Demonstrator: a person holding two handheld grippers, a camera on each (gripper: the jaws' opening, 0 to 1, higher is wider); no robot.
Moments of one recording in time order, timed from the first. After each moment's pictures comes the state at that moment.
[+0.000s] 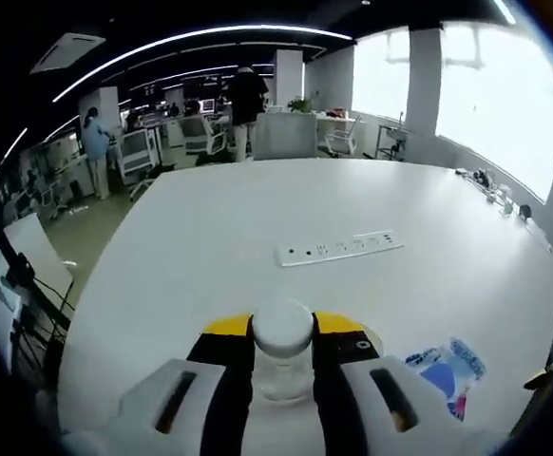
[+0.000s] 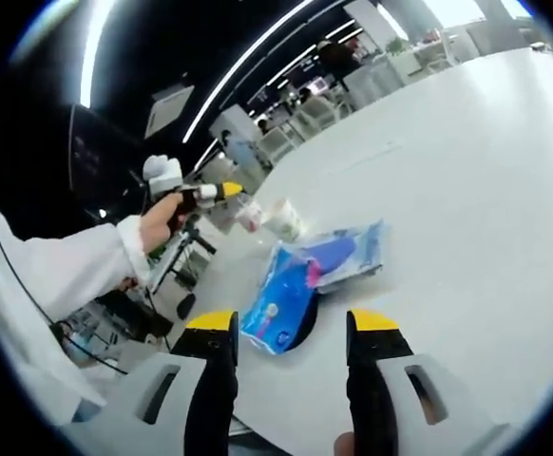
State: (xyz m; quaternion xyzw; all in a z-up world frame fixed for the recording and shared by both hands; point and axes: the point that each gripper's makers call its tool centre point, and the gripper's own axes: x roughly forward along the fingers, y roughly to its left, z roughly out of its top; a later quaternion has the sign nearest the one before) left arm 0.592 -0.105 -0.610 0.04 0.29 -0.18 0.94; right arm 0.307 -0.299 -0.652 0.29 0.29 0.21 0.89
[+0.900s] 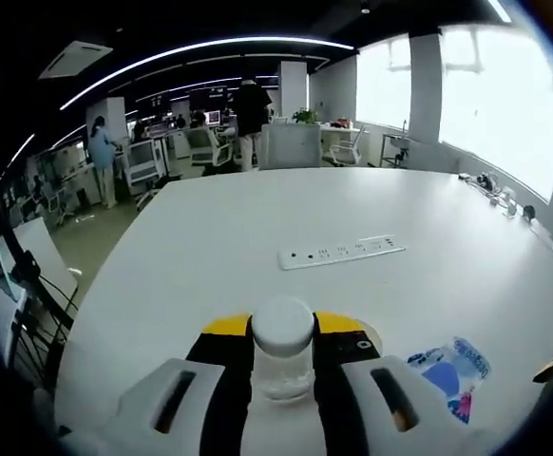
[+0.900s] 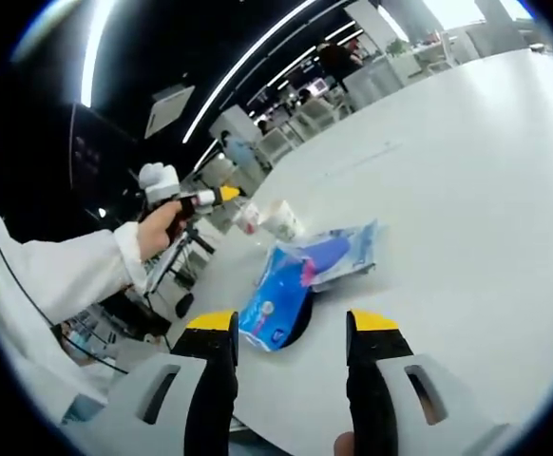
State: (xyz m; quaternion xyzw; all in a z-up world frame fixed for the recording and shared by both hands) left arm 0.586 -0.103 -0.612 0.04 0.27 -0.18 0.95; right arm 0.301 -0.308 -0.652 0.29 0.29 0.20 0.89
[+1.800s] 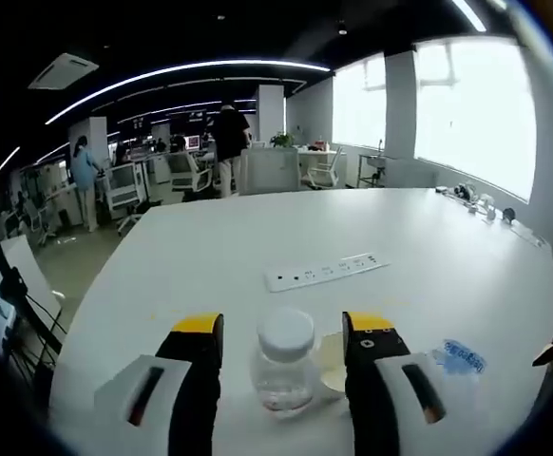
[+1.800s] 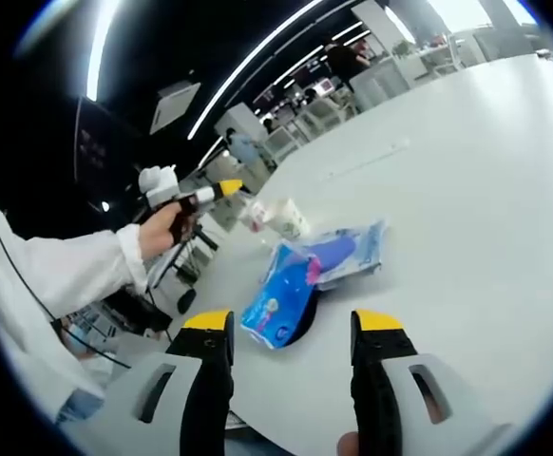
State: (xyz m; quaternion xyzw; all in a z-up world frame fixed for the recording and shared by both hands) left arm 0.582 -0.100 -0.590 0.03 0.20 -0.22 0.95; right arm 0.302 -0.299 -0.648 0.27 0.28 0.22 0.89
